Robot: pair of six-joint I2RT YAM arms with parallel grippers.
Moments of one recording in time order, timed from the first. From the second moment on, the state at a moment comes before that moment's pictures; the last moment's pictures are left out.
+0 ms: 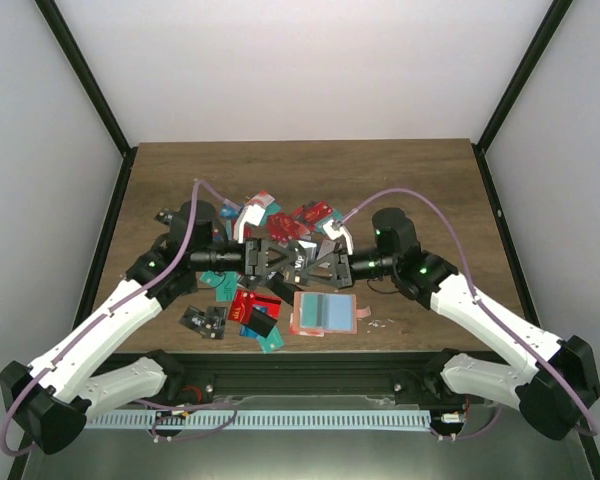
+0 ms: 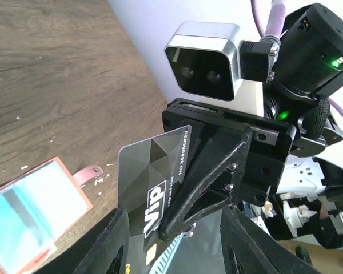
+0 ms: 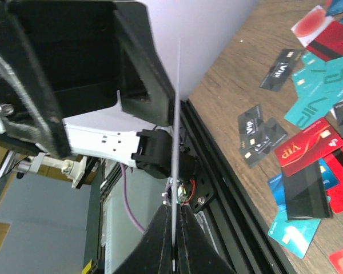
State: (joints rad) left arm -0.63 1.01 0.96 -0.37 0.71 -0.68; right arm 0.66 1.09 0.82 -0.14 -0.88 0.62
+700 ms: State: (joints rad) left arm -0.63 0.99 0.90 -0.34 0.73 -0.66; right arm 0.64 1.12 0.82 -0.06 -1.07 0.62
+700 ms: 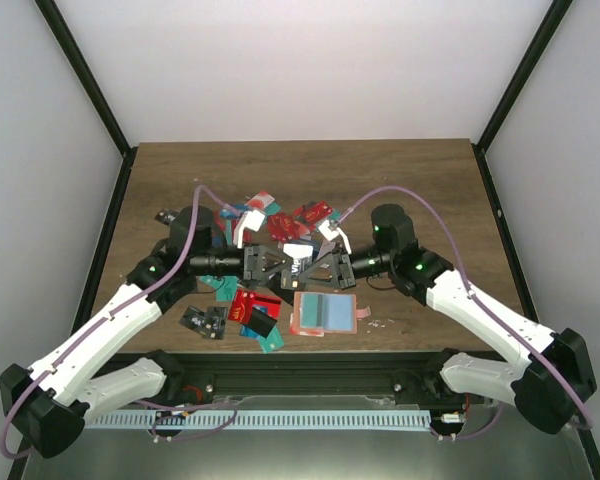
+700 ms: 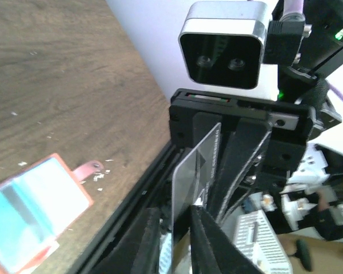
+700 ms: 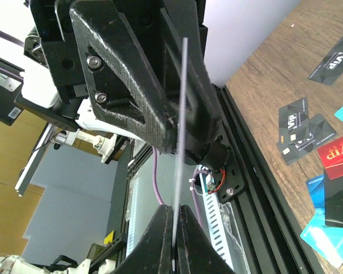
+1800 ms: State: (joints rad) left arm -0.79 1.53 0.91 -0.27 0.67 -0.66; right arm 0.59 0.95 0.65 -0.68 -0.17 0.85
